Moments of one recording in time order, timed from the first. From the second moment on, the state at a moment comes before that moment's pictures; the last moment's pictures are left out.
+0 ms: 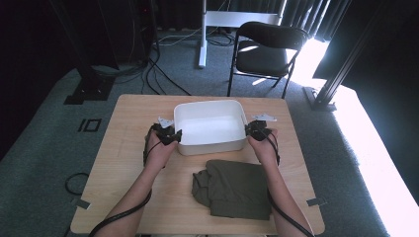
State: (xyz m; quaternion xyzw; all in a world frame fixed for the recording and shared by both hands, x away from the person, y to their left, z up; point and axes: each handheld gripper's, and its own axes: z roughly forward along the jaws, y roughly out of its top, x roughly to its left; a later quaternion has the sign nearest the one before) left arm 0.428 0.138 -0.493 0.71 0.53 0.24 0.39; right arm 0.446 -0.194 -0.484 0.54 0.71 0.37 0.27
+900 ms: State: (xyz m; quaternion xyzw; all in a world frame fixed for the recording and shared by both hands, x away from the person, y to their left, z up) left arm 0.445 0.076 -0.492 0.74 0.49 0.22 0.39; right arm 0.423 -0.257 -0.485 0.59 0.67 0.36 0.28
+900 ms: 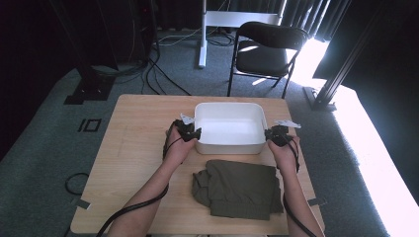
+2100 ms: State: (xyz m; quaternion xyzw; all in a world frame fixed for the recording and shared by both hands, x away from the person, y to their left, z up) left arm 0.448 0.053 -0.490 0.76 0.48 0.21 0.38; right arm 0.422 -0.282 -0.484 0.61 0.65 0.36 0.27
